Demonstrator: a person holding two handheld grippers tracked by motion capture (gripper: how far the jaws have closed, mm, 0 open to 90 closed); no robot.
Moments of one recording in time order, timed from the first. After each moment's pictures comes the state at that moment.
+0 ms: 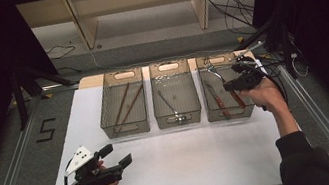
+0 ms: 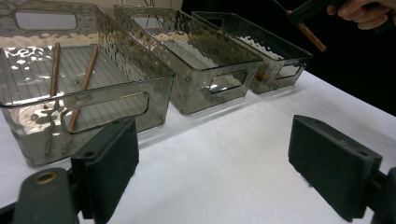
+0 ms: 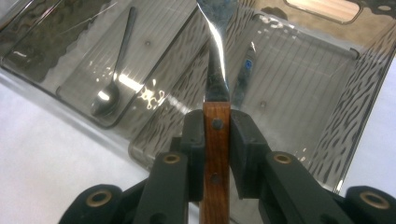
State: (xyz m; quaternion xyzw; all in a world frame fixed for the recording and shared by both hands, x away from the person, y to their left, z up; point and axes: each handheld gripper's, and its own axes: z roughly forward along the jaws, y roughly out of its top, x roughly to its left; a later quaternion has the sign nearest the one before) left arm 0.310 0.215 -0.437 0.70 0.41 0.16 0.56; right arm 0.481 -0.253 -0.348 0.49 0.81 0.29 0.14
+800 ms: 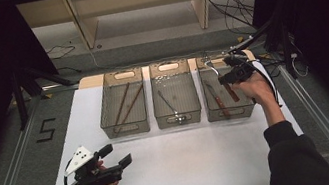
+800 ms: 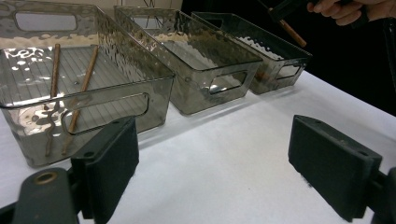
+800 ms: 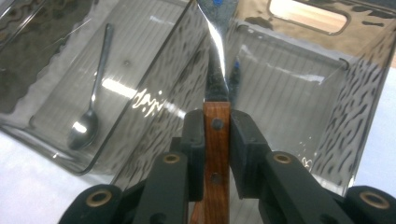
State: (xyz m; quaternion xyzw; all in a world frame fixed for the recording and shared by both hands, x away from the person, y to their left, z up) left arm 0.310 0.215 -0.436 0.70 0.41 0.16 0.56; right arm 0.513 -0.242 -0.353 0.52 0.80 0.27 0.14
